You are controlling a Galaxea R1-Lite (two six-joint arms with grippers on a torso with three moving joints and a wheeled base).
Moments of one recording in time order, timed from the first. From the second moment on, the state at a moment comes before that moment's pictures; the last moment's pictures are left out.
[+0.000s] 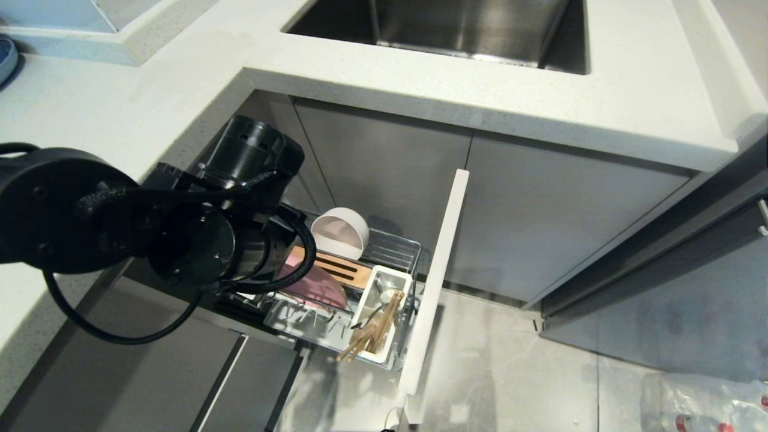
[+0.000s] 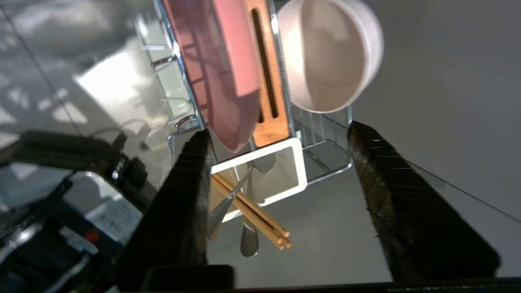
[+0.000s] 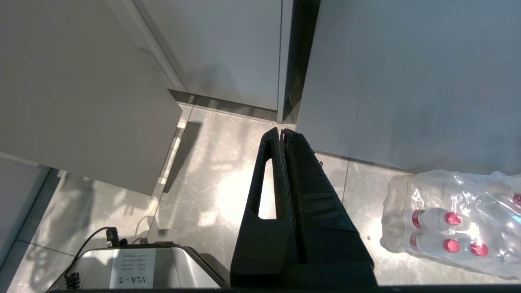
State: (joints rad) left arm -0.65 1.64 -1.30 0.39 0.61 -1.47; right arm 0.00 0.00 0.00 0.00 -0.02 0.04
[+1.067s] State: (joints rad) left arm -0.49 1.87 -1.34 0.38 0.51 -1.49; right arm 0.00 0.00 0.00 0.00 -0.02 0.04
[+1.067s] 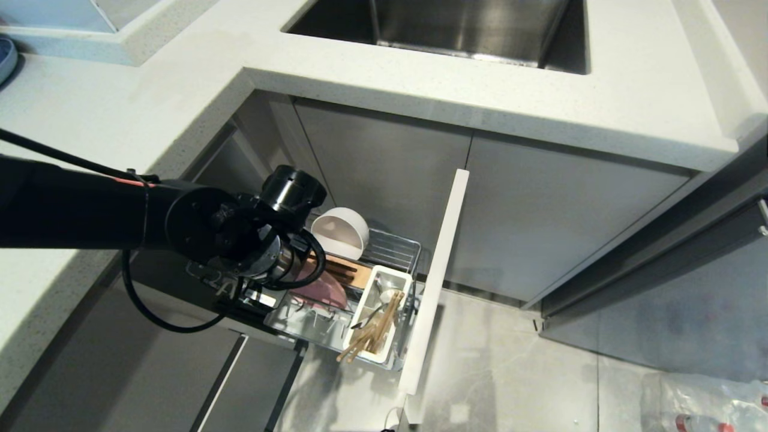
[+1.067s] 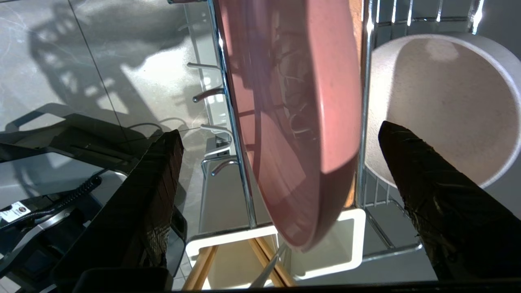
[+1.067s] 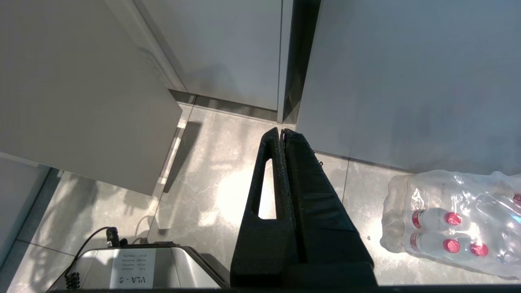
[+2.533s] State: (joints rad) left arm -0.49 1.85 -1.35 0.39 0.52 -1.53; right arm 0.00 0.00 0.00 0.00 -0.02 0.04
